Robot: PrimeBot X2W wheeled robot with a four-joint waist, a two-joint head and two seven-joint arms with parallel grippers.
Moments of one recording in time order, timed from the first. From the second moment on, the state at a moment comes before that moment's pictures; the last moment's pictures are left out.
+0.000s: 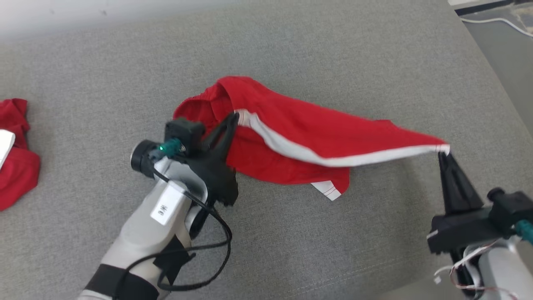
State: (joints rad) left arm -0.80 0.04 -0.62 0.88 -0.57 -0.12 -0.24; right arm -0.26 -0.17 0.07 0.26 0.16 0.11 -0.26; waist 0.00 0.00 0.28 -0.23
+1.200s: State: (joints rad) left arm -1.06 0.19 -0.37 0.42 -0.73 -0.13 -0.22; right arm -0.99 -0.29 0.22 0.35 0.13 0.12 -0.24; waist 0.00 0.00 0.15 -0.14
